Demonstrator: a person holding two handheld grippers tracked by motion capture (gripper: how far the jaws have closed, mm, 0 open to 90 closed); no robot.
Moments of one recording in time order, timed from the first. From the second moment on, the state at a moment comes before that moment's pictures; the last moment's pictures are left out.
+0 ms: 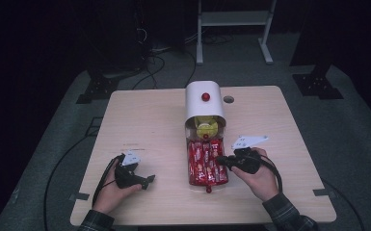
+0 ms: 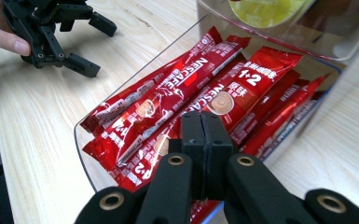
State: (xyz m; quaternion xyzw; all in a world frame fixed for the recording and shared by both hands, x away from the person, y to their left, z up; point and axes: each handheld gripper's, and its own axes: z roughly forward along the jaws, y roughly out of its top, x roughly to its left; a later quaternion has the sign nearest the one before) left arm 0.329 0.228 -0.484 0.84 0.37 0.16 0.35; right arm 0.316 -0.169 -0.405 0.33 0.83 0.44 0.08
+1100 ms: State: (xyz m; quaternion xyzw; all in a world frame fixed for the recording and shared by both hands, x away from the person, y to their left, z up) left arm 0.329 0.228 -0.484 0.84 0.37 0.16 0.35; right arm 0.313 -0.211 -0.401 0.37 0.81 0.44 0.11
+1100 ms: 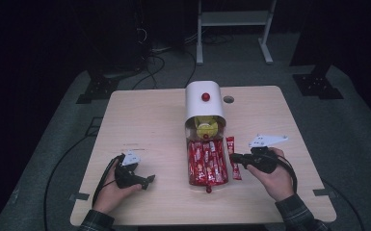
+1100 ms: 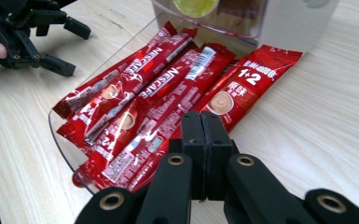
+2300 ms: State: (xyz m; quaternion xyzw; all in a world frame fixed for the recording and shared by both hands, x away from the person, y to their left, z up) left arm 0.329 0.228 -0.483 0.84 0.37 0.16 0.35; right arm 0.337 -0.249 -0.430 0.42 0.80 0.40 0.11
